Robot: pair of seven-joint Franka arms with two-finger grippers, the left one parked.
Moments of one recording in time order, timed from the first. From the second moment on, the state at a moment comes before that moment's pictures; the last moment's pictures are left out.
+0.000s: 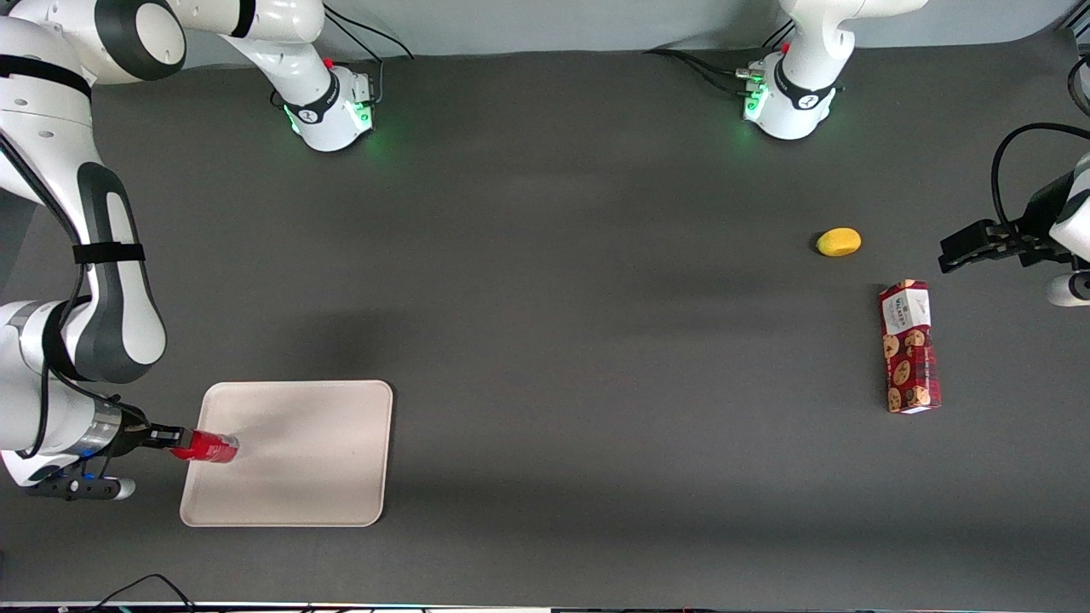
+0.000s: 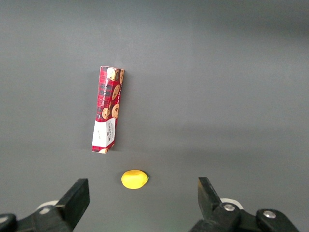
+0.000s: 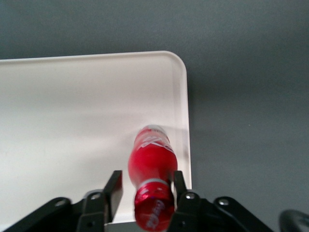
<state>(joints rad) -0.26 0.73 0.17 -1.29 -0.20 2.04 0.04</state>
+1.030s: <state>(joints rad) -0.25 0.34 0.19 -1.41 -0.13 1.81 0.04</state>
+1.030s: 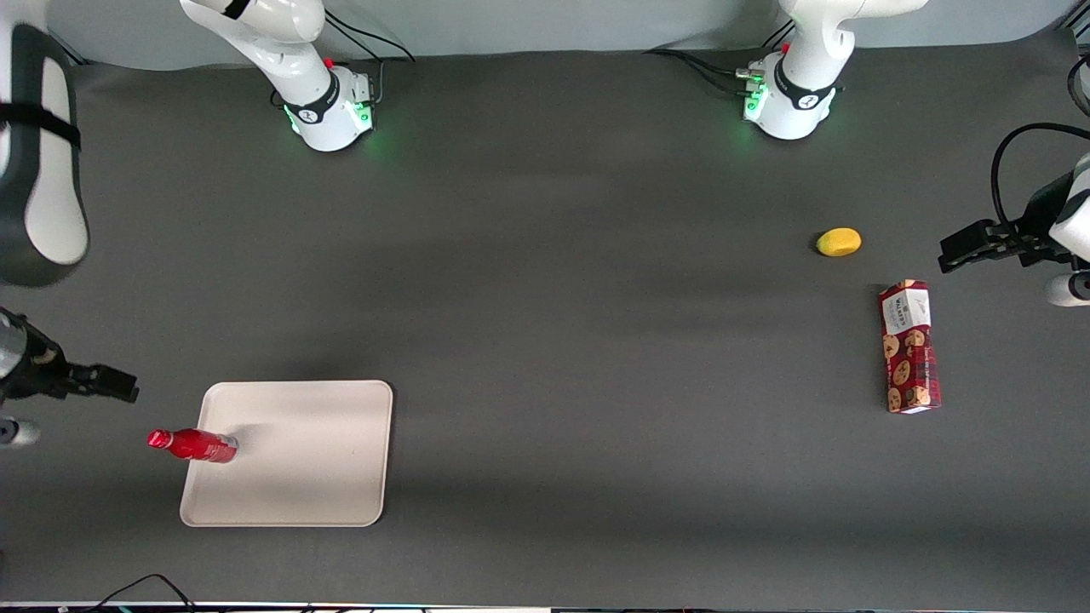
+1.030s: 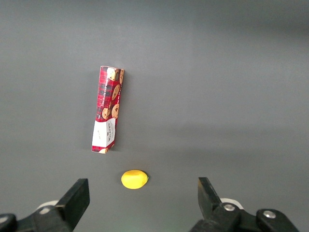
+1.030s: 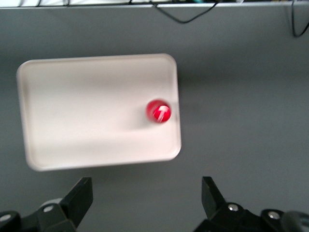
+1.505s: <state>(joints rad) -0.25 0.05 0.19 -1.59 -0.04 1.69 0.04</state>
